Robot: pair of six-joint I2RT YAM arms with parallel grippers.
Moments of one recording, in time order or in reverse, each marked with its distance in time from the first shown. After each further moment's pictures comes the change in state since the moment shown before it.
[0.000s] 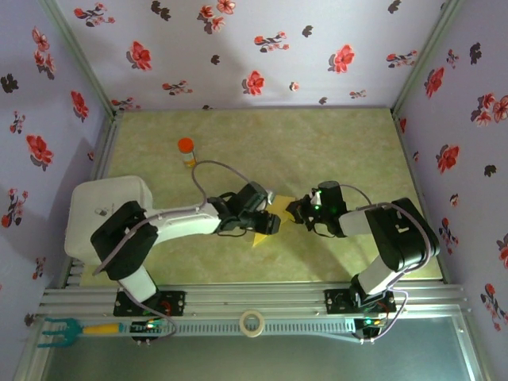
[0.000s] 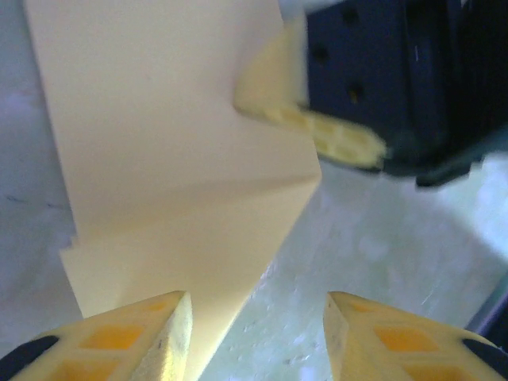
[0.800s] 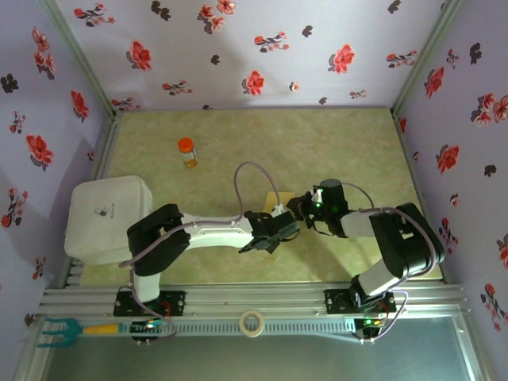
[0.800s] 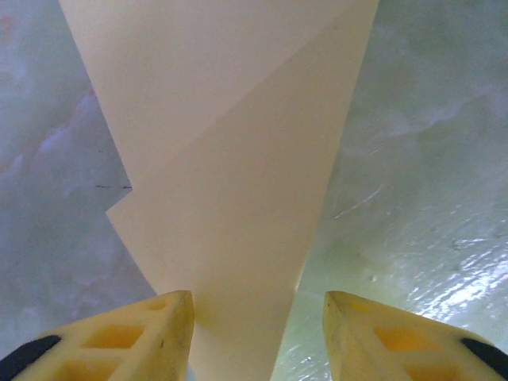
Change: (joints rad) left arm -0.226 0.211 0.207 -0.314 -0.553 0.193; right arm 0.000 -0.055 0.000 0.002 0.007 0.037
